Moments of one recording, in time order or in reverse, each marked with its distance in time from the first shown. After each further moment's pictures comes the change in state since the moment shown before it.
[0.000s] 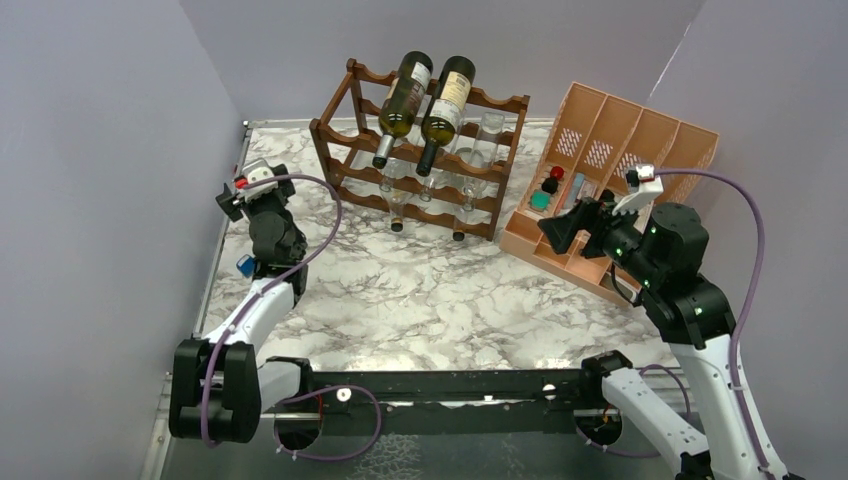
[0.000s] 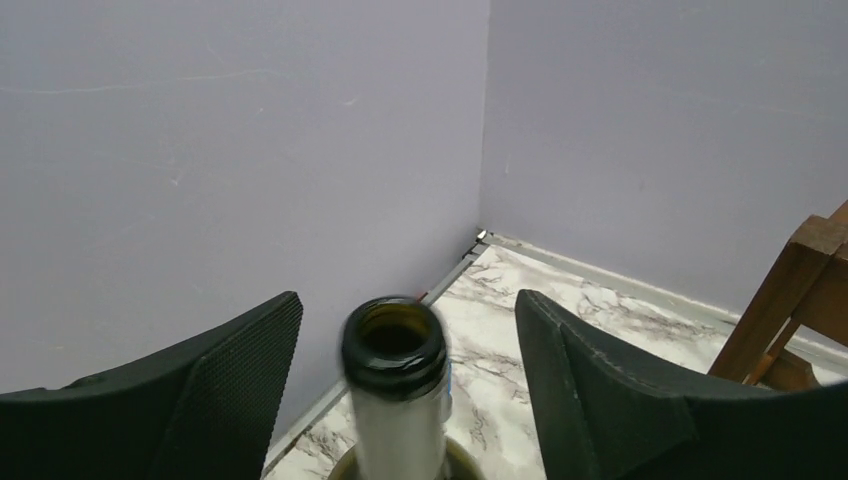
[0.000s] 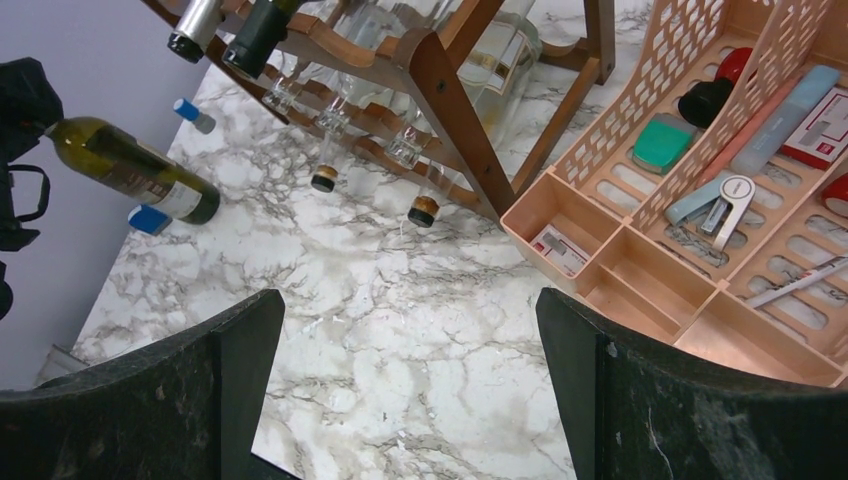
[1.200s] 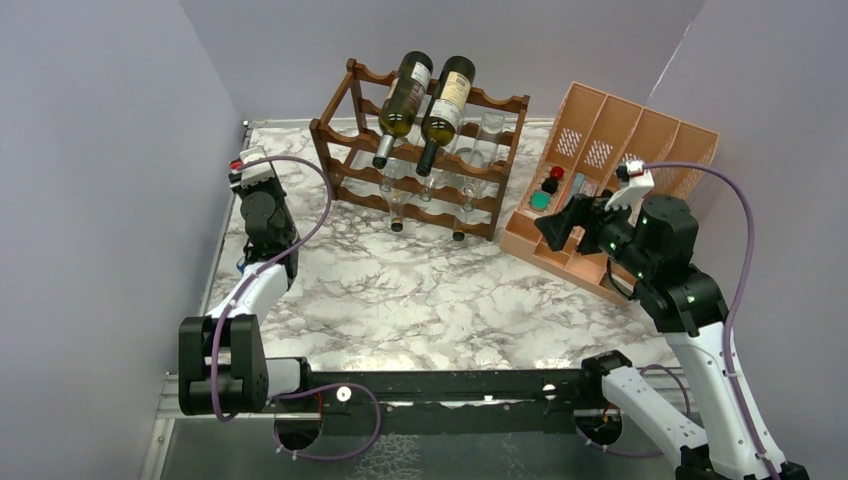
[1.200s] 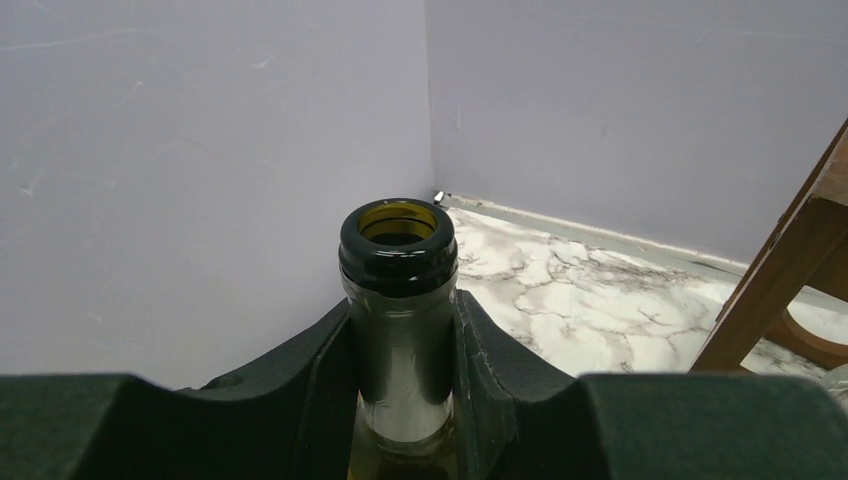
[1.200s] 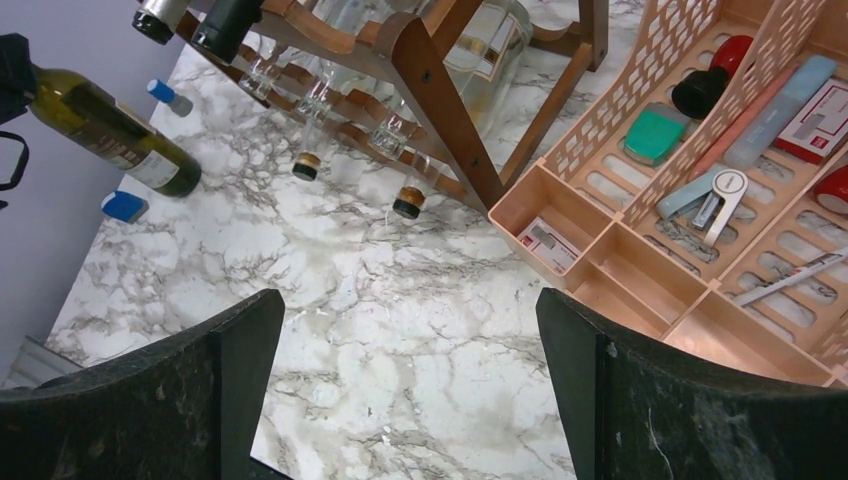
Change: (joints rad) left arm 0.119 0.114 0.103 -0.150 0.232 -0.100; right arm 0.000 0.037 0.000 0.003 0.002 -0.034
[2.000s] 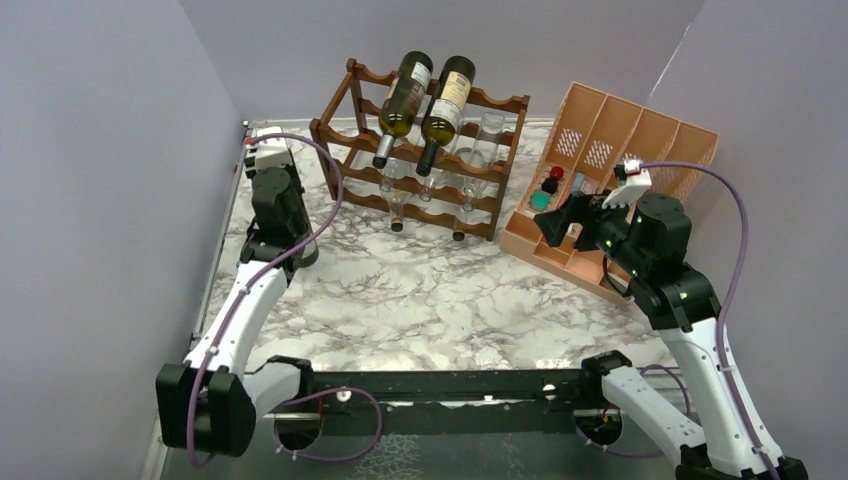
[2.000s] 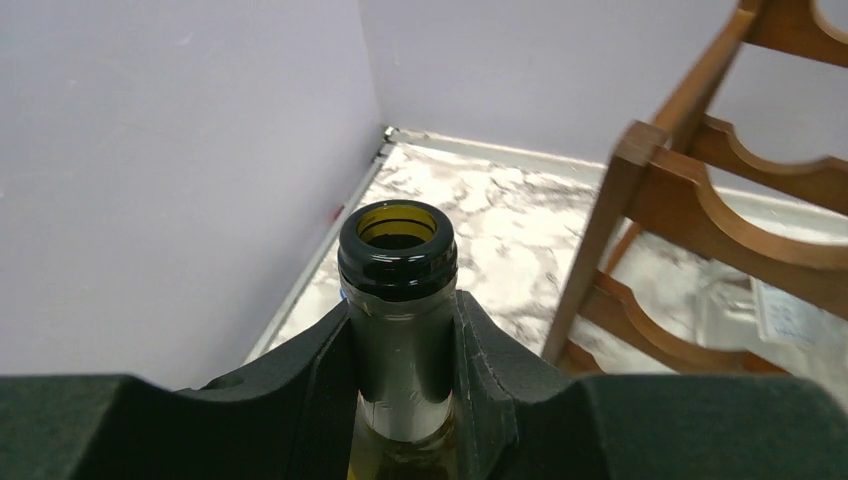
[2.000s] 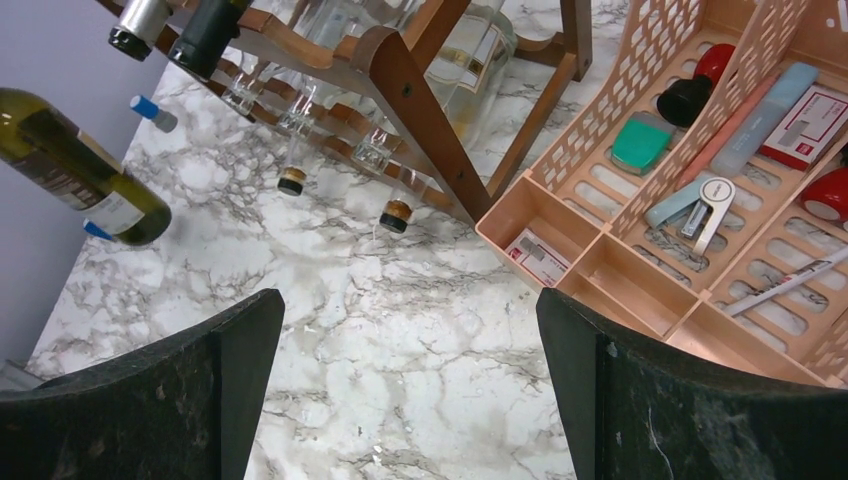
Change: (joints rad) left arm -0.214 -0.203 0.235 -0.660 -0.093 -0.064; right arm 0.000 0.014 -0.040 0.058 0.032 0.006
